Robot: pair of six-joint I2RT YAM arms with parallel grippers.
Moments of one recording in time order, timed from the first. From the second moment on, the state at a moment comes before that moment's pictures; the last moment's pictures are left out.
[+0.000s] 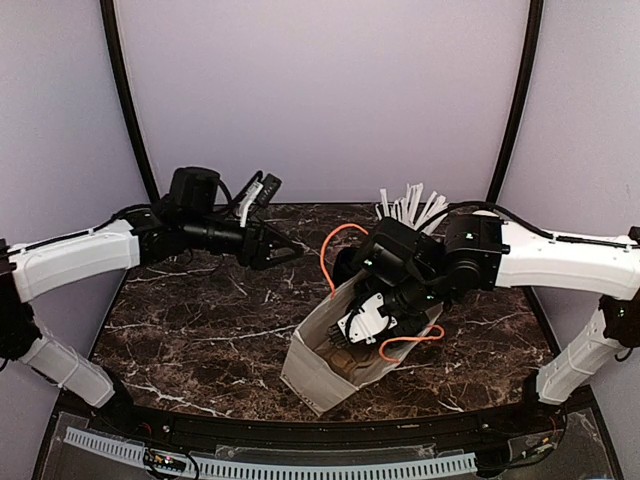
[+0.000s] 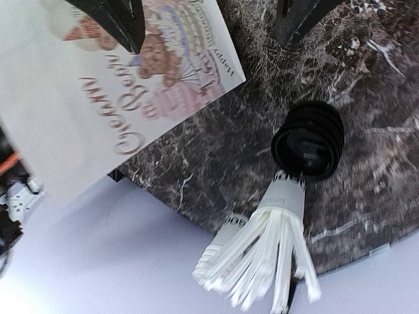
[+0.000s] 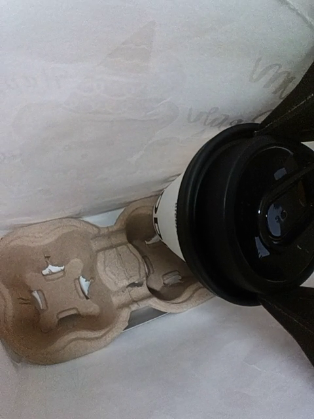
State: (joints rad) left arm -0.66 1.49 1.10 -0.13 0.64 -0.16; right arm 1.21 1.50 1.36 -0.99 0.22 -1.02
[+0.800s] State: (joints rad) left arm -1.14 1.45 1.58 -0.86 0.31 -0.07; right arm 1.21 1.46 1.33 -0.99 0.25 -0.94
